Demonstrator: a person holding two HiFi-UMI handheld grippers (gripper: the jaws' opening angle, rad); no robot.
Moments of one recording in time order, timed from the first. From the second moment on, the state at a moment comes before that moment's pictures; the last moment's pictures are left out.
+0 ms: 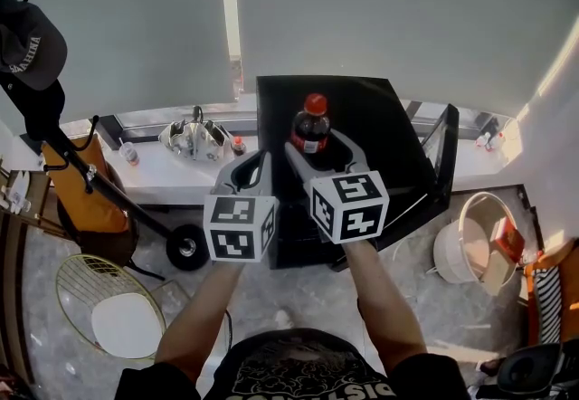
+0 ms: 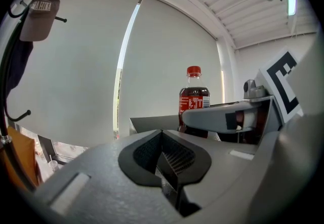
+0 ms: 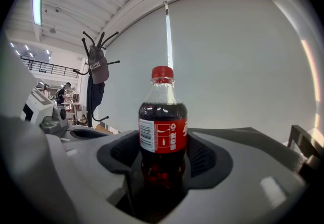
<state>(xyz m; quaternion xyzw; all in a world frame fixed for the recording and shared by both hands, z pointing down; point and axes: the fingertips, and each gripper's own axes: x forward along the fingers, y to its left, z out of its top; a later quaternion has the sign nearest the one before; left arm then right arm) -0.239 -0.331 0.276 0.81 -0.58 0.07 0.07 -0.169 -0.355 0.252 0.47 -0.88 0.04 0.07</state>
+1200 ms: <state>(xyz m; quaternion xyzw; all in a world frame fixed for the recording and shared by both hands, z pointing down) -0.158 -0.258 0.267 0.81 -0.58 0.07 0.05 -0.092 -0.278 0.234 0.46 -0.89 0.02 0.02</state>
